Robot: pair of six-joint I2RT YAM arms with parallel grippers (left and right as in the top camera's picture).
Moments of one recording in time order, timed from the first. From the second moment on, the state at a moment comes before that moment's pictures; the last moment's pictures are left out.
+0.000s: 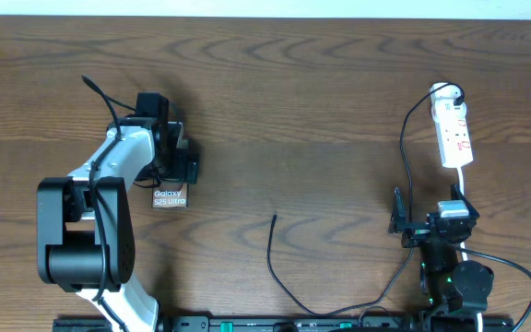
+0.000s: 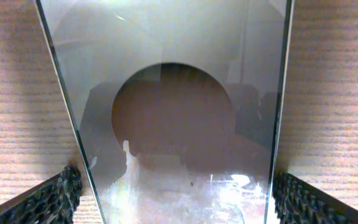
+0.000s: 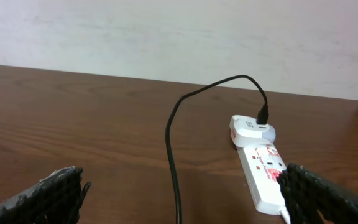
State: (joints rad) left arm -0.01 1.86 1.11 -0.72 0.01 0.04; right arm -0.06 0.01 0.01 -0.06 -0.12 -0.07
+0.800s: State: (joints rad) left arm -0.01 1.86 1.10 -0.70 0.01 0.04; right arm -0.06 0.01 0.01 -0.06 -0.12 -0.07
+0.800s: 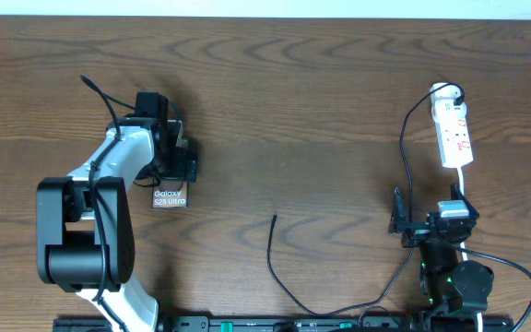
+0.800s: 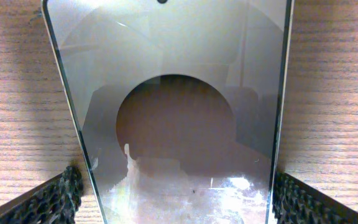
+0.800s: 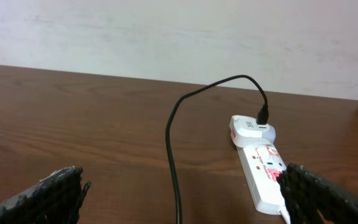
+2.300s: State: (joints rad) left arm -0.01 1.85 1.08 -0.68 0.01 0.05; right arm -0.06 0.01 0.01 -0.06 -0.12 -0.07
